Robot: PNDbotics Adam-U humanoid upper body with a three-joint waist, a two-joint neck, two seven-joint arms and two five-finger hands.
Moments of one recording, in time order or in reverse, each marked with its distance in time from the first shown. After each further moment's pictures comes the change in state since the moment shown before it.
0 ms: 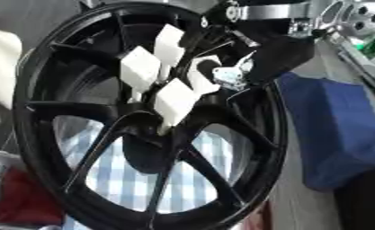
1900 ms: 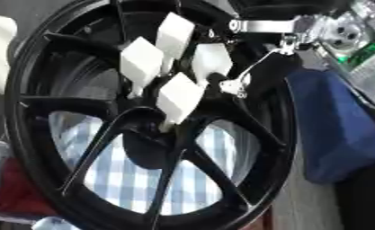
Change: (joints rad) left arm -0.002 0.004 0.001 0.000 -0.006 0.000 0.000; right arm 0.035 0.051 0.012 0.075 0.098 0.013 -0.089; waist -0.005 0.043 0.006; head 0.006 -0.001
